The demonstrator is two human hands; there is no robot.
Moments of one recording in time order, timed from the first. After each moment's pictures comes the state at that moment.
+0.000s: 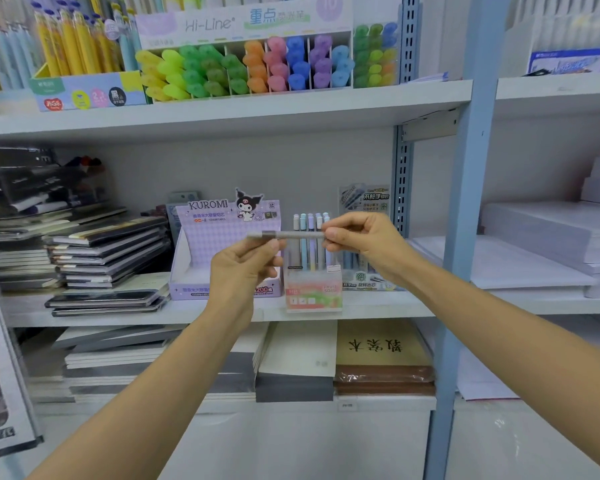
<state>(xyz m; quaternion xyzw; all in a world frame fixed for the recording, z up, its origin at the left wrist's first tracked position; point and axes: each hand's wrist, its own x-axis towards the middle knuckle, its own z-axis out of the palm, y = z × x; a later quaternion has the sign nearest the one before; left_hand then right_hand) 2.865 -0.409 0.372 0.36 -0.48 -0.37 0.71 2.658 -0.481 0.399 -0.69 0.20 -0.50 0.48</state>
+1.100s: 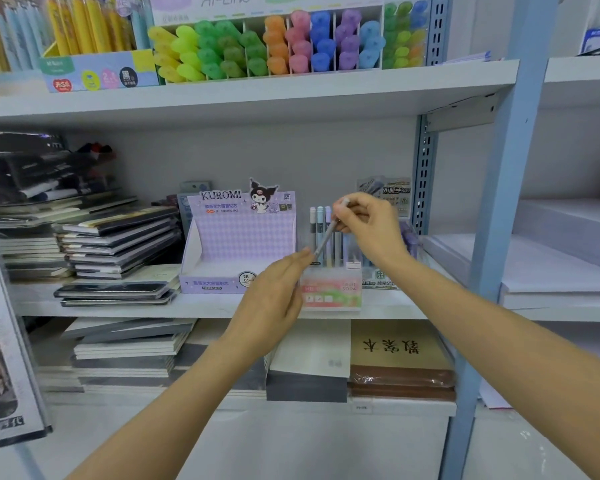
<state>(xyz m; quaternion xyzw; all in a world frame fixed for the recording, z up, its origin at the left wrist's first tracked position) 2.878 -0.414 0.329 0.47 -0.79 0.12 0.37 2.702 -0.505 0.397 -0.70 0.30 -0.60 0.24</state>
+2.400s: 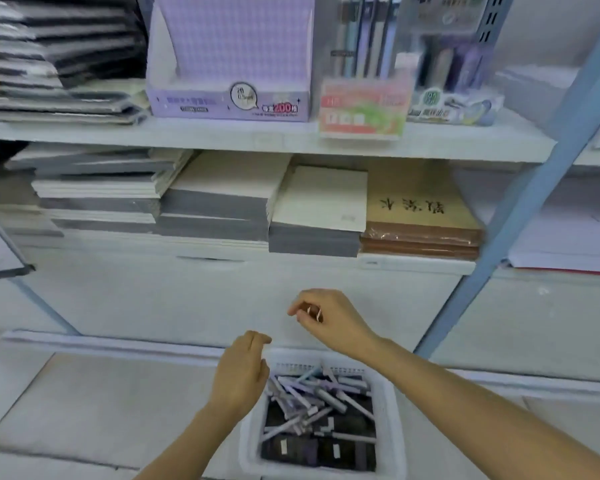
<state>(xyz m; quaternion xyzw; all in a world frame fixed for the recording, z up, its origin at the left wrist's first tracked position) 2.919 -0.320 -0.002 0.69 -0.69 -0.13 0.18 2.740 -0.414 0.074 -0.84 0.38 -0.23 0.31</state>
